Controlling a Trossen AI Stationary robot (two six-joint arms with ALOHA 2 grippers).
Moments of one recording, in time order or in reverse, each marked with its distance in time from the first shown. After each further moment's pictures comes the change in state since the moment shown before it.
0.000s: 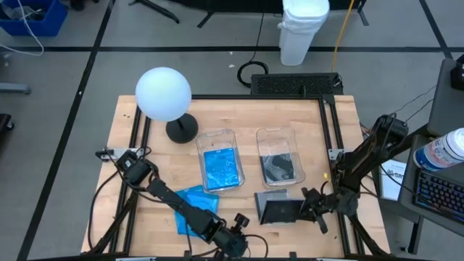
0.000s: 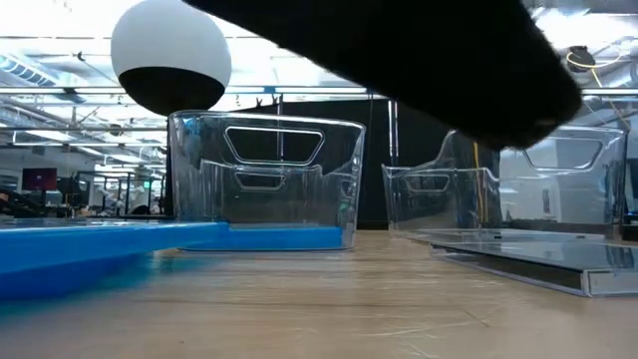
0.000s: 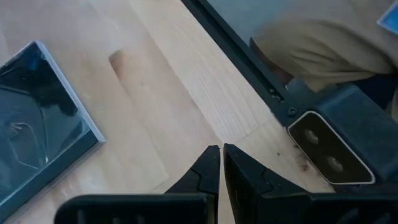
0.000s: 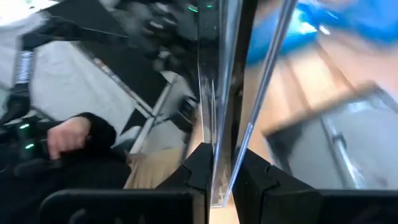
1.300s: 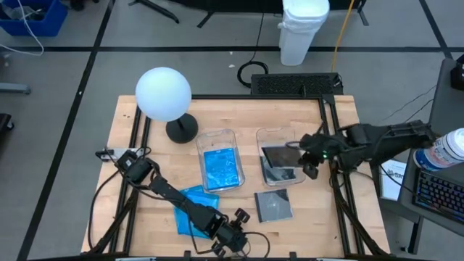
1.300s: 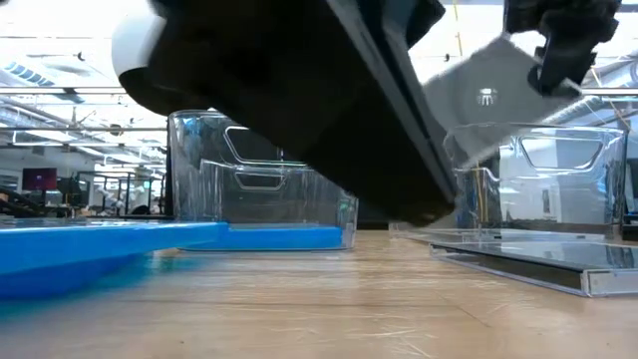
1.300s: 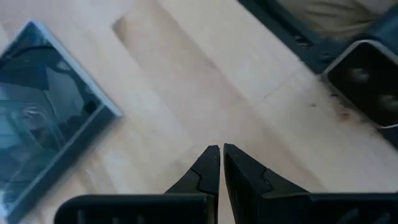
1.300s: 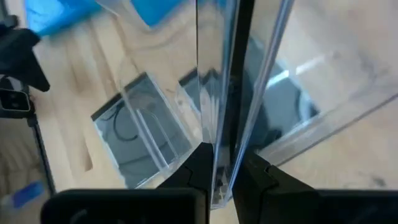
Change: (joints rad) left arm 0.032 0.000 0.000 -0.103 0.007 0.131; right arm -0.974 -0.494 0.667 -1.914 -0.732 -0.199
